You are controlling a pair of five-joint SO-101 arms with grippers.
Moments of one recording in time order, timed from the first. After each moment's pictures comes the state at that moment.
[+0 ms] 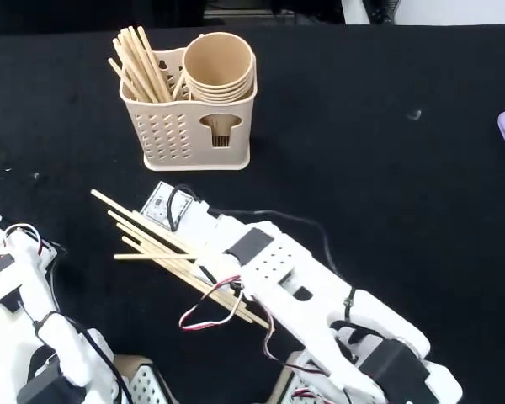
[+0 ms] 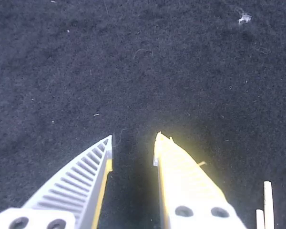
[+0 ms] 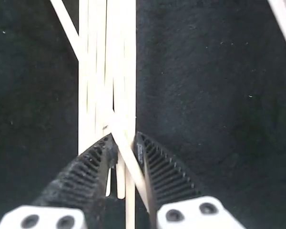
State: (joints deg) left arm -46.3 -33.3 67.0 30.6 13.8; right arm -42.6 -21.3 51.9 45.9 18.1
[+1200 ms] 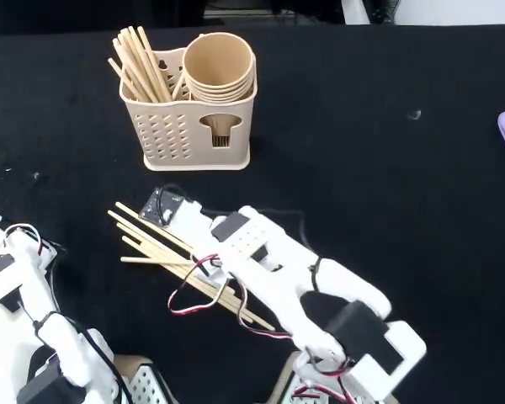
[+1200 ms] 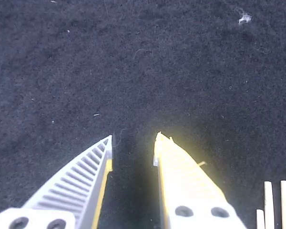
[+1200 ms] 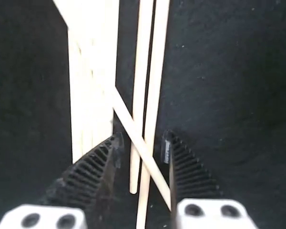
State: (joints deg) left arm -46.3 -33.3 67.0 30.6 13.8; right arm -41.8 -5.1 43.2 51.0 20.1
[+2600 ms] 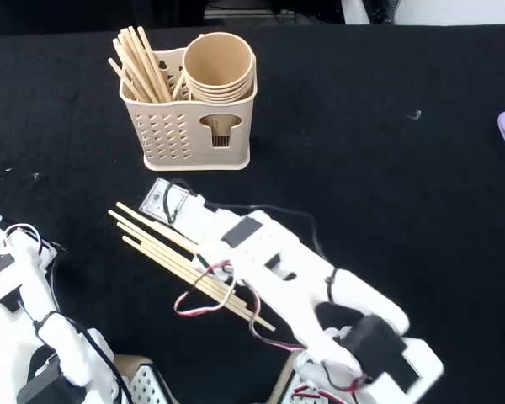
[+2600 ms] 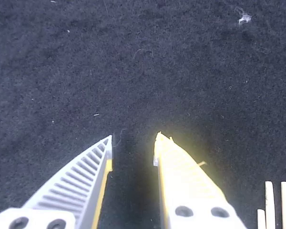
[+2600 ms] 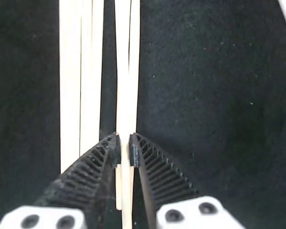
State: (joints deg) left arm -46.3 -33.3 67.0 30.6 13.8; right arm -40.5 -12.6 49.4 42.3 21.4
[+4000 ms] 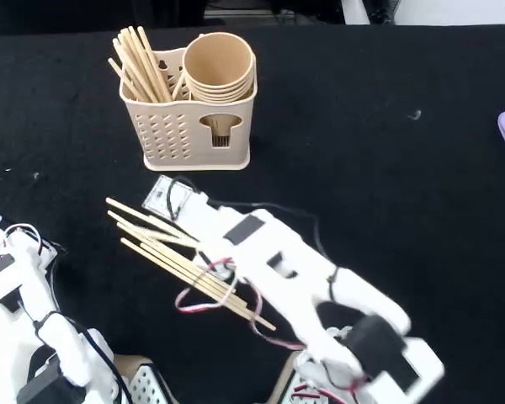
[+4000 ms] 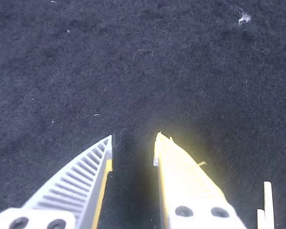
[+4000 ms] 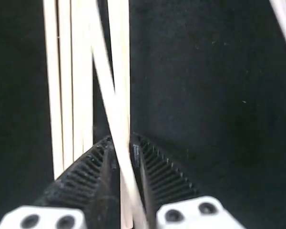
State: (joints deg) left arm -46.3 -33.3 67.0 30.6 13.8; right arm -39.5 -13.8 50.3 41.8 21.8
